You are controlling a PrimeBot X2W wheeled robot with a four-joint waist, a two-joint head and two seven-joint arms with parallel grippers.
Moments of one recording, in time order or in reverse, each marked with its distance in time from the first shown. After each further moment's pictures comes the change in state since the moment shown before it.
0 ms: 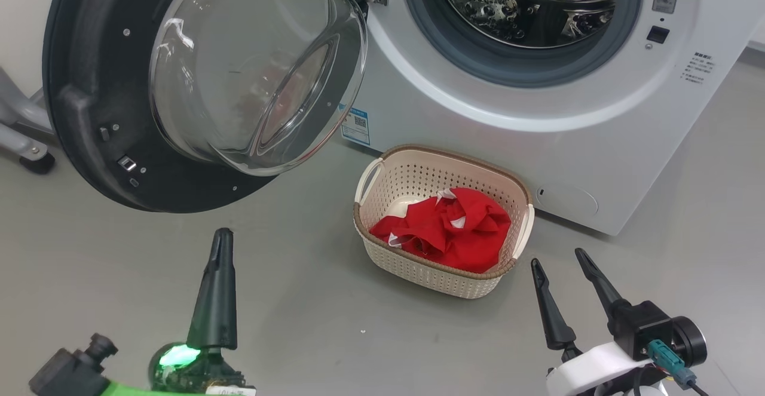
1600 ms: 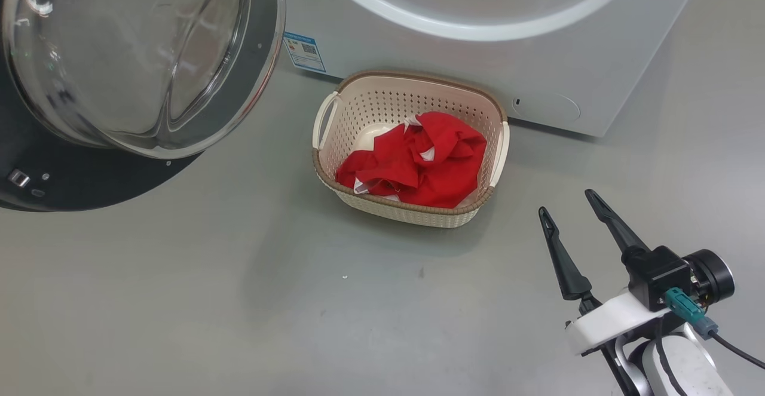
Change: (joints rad) left arm -0.644 0.421 0.574 0.605 -0.765 0.253 0.210; right arm -0.110 -0.099 0.014 -0.109 -0.038 0.044 0.100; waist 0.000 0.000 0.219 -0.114
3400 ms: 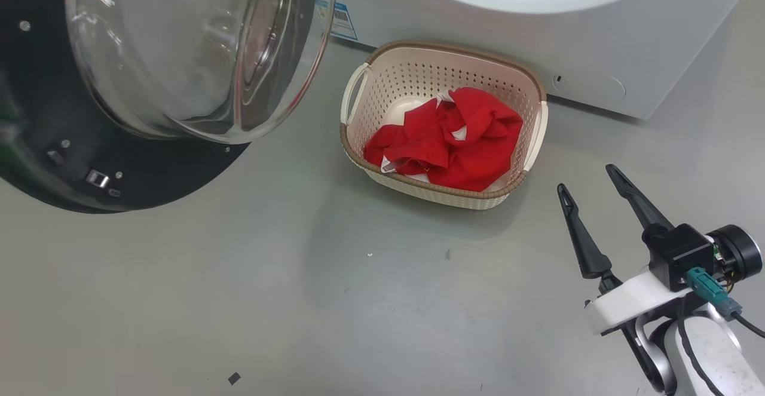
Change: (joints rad) left arm -0.057 0.011 -0.197 0.192 -0.084 -0.187 0.471; right arm -0.035 -0.053 -0.026 -0.050 -0.006 0.007 0.041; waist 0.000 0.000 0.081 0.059
